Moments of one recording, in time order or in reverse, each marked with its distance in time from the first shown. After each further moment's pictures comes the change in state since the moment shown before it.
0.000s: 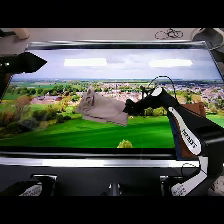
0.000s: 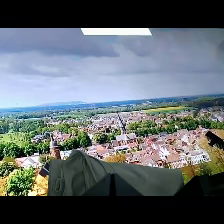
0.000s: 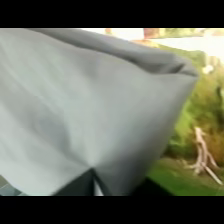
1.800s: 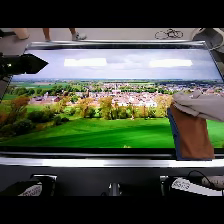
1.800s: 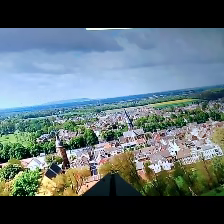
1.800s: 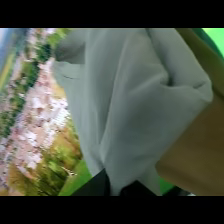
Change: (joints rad) left arm 0.000 -0.016 0.000 0.010 -0.003 0.051; right arm -0.945 0.366 0.452 -0.426 0.714 0.386
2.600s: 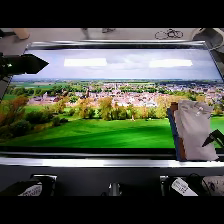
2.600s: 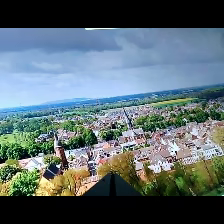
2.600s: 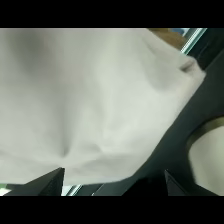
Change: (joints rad) left arm 0.000 0.000 0.000 -0.003 -0.003 0.002; right arm -0.004 0.231 -0.697 -0.430 -0.084 -0.069
